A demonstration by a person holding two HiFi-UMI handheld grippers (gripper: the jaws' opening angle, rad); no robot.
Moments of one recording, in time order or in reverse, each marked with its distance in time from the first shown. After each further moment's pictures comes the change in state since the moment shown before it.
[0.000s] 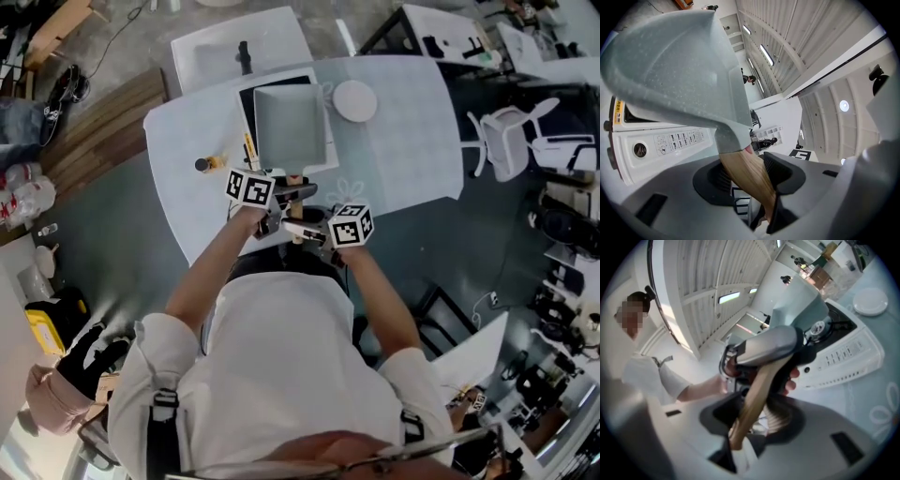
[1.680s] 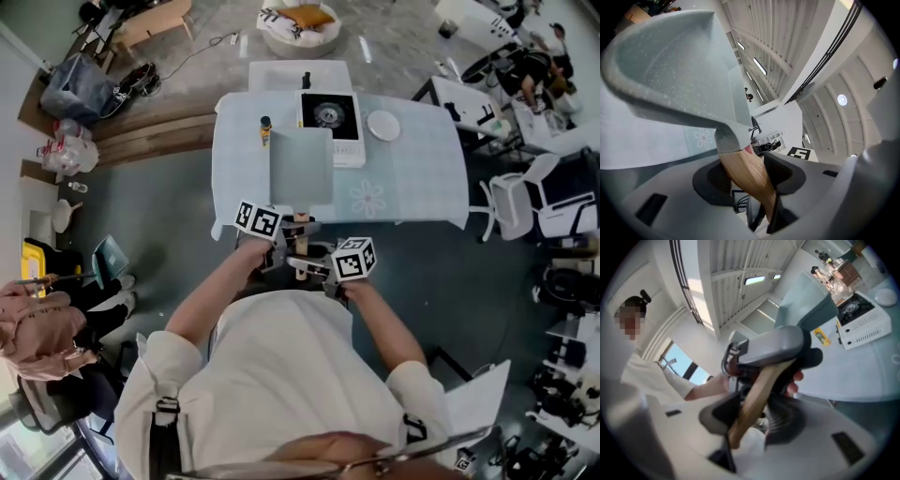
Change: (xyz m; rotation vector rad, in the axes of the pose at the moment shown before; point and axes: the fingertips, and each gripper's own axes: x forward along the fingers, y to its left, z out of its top) left arm -0.098 -0.147 -0.206 0.060 -0.169 0.073; right arm 0.000 0.194 -0.201 -0.184 0.156 0.132
